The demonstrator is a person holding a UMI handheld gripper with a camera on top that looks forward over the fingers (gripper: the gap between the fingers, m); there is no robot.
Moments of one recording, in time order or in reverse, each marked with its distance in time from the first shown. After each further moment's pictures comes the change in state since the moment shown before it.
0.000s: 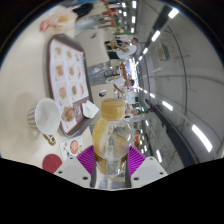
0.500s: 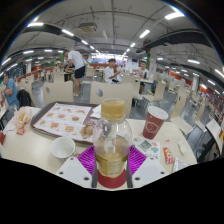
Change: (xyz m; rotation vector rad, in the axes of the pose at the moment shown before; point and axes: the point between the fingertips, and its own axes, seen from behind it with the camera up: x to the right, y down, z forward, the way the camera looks) arm -0.099 0.043 -0.001 -0.029 -0.460 1.220
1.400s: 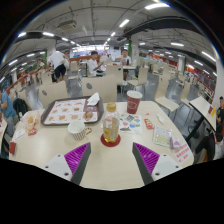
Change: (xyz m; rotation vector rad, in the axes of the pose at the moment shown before) arm -0.005 0.040 -0.175 -0.135 0.117 0.170
